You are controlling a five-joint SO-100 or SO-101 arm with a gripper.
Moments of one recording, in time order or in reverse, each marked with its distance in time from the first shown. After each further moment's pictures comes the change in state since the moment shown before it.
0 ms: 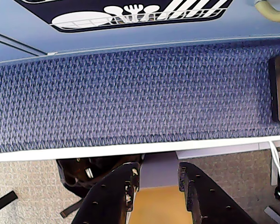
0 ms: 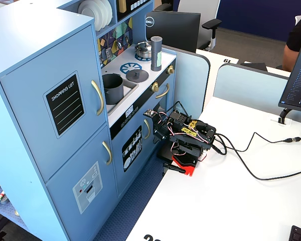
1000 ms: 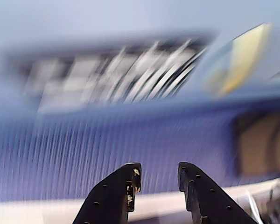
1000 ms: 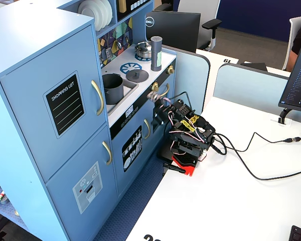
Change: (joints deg) arm 16.2 -7.5 -23.3 -1.9 -6.1
